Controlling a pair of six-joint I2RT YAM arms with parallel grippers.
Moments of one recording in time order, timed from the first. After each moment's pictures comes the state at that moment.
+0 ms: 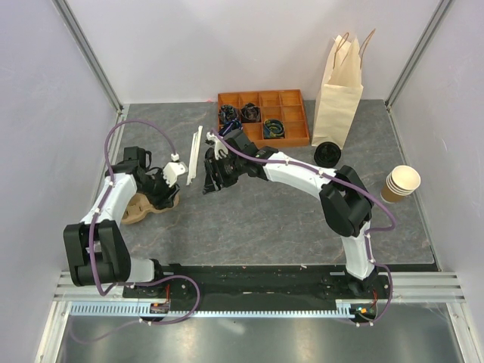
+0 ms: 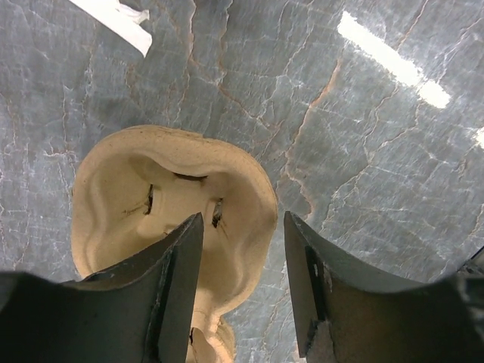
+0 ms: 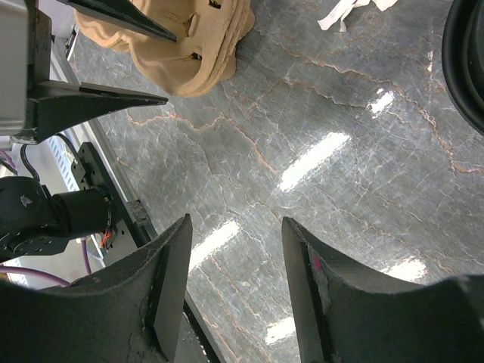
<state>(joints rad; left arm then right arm) 0.10 1.37 0.92 -0.84 0.47 1.02 0.82 2.03 1.61 -0.33 -0.48 0.40</state>
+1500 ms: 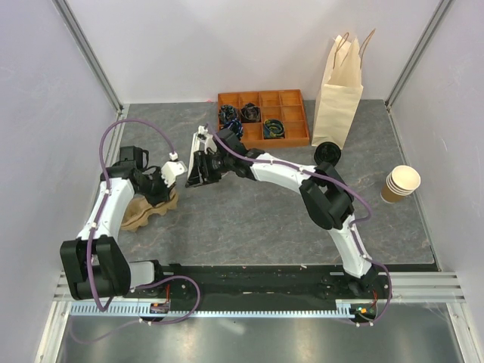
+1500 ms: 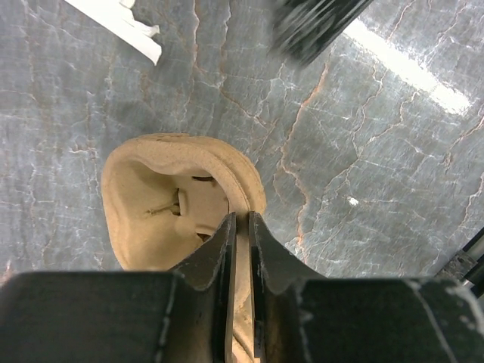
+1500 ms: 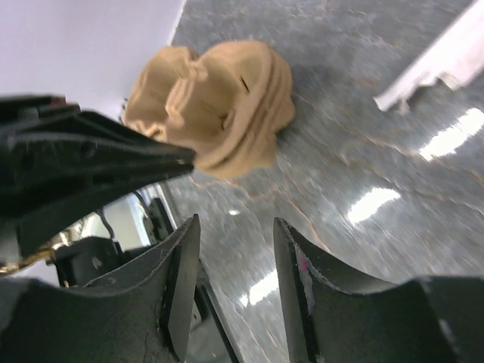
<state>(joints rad) 0.10 1.28 0.94 -0.89 0.47 1.04 0.83 2.19 1.72 -0.12 -0.56 0.64</state>
